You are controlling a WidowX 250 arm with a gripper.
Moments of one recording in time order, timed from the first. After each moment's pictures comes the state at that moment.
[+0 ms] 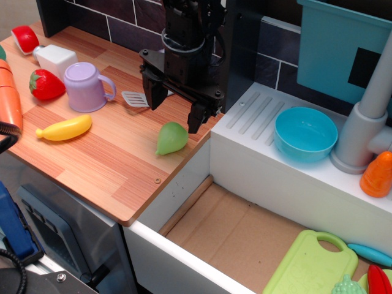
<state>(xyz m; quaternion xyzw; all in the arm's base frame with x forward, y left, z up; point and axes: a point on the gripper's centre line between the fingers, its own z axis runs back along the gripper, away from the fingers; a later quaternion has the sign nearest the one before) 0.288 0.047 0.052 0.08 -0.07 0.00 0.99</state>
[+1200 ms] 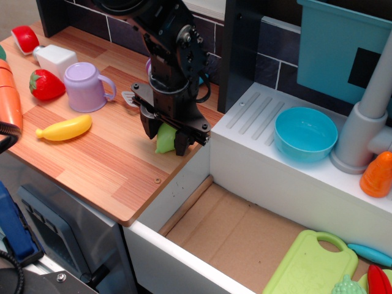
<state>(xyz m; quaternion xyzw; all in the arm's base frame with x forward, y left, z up) 0.278 0.053 0.013 0.08 -0.11 0.00 0.99</state>
